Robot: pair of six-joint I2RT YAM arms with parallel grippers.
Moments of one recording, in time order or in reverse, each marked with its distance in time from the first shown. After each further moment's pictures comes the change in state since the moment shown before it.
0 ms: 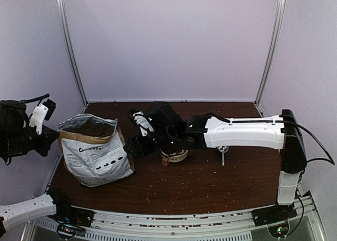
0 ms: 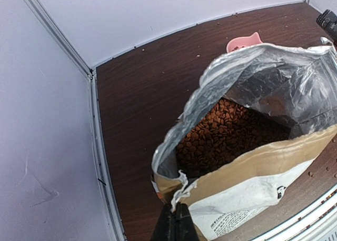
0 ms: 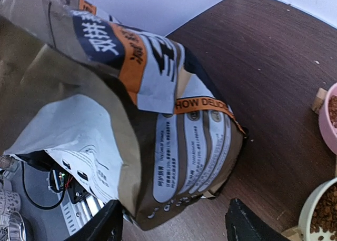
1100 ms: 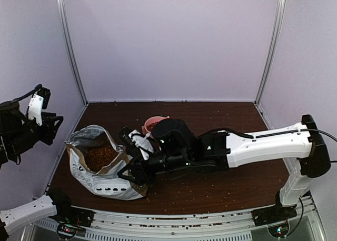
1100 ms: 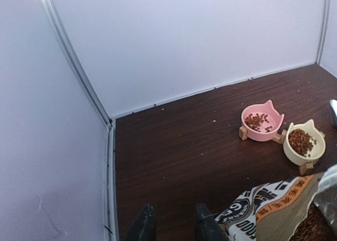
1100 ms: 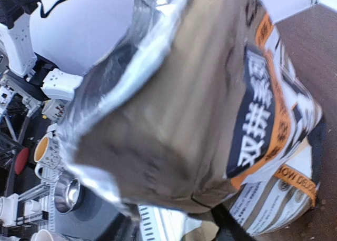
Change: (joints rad) left arm 0.020 -0.087 -0.145 0.383 -0.076 0.073; right arm 0.174 -0.190 -0.239 0.172 -0.153 0.021
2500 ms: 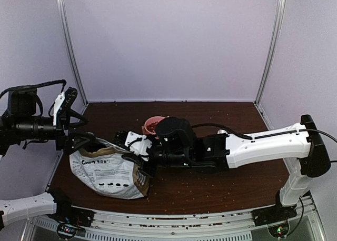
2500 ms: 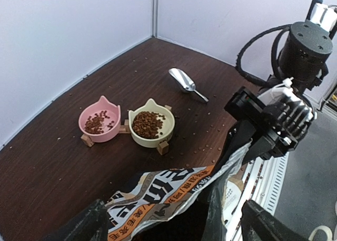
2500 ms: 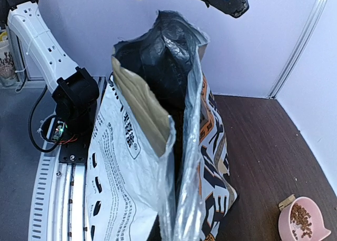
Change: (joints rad) left arm 0.000 0.192 0.100 -0.042 0.820 0.065; right arm -0.014 -0.010 -0.020 0.121 0.209 -0.647
